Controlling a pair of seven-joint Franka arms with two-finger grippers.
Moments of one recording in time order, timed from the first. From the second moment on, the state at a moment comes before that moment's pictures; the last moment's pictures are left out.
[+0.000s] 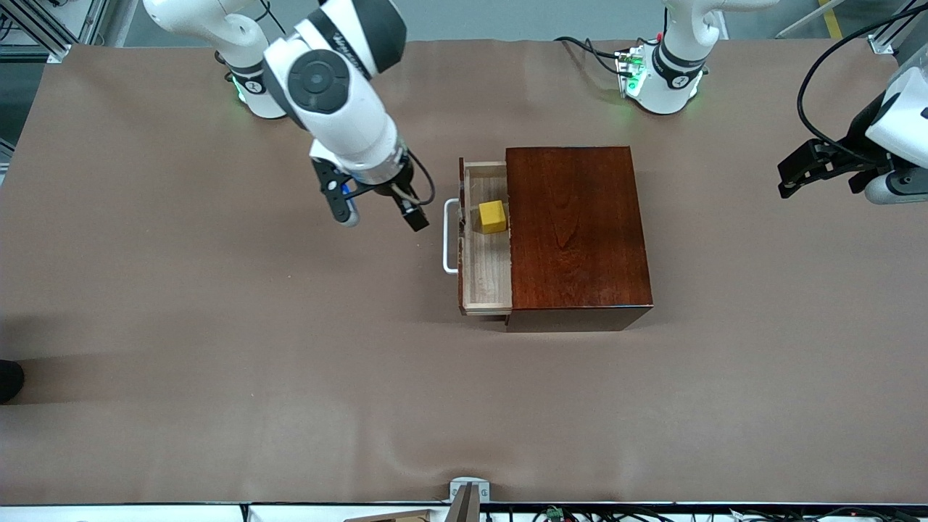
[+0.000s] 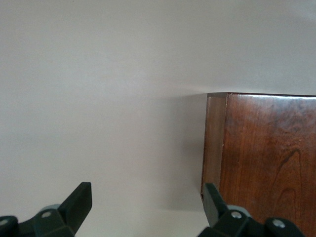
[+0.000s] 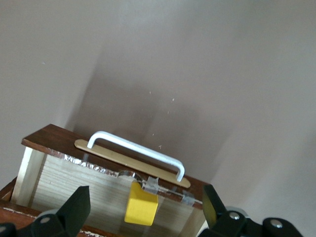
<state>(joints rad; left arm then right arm) -0.08 0.02 -0.04 -1.48 0.05 1.53 -0.16 0.65 0.30 0.03 -1.58 0.18 1.89 1.79</state>
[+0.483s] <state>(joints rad) -0.08 0.02 -0.05 -1.49 0.05 1.52 -0.16 0.73 0.38 0.03 -1.57 0.18 2.00 1.94</state>
